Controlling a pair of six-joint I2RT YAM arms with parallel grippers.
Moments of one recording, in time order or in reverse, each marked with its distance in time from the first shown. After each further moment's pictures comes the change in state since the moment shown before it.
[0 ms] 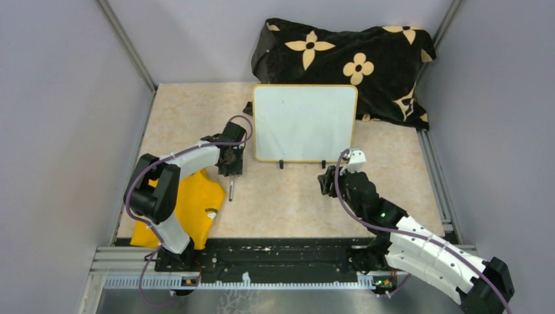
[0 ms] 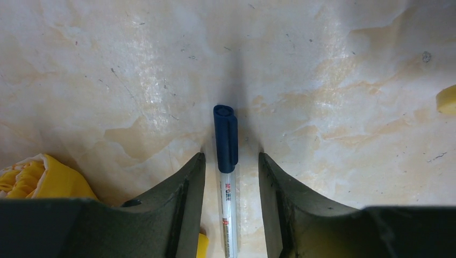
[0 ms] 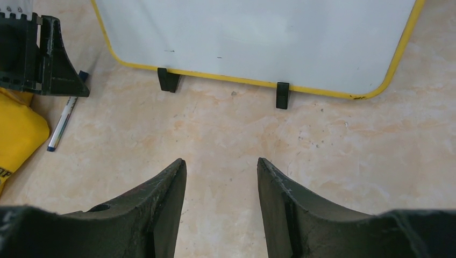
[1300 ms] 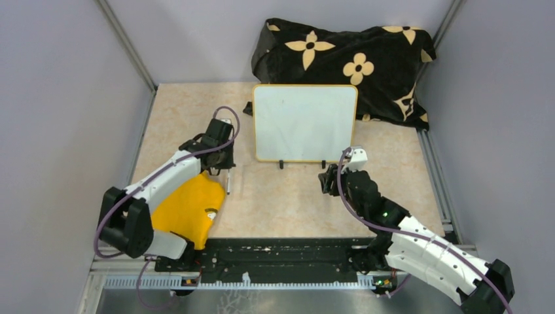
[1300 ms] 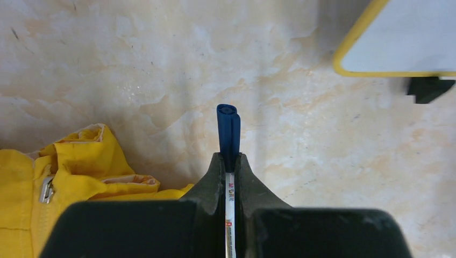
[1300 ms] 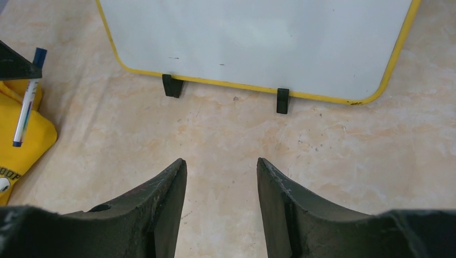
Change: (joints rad) left arm -0.005 -0.275 -0.045 -0.028 -0.001 -0.011; right arm 0.000 -0.013 0.034 -0.037 0.008 0.000
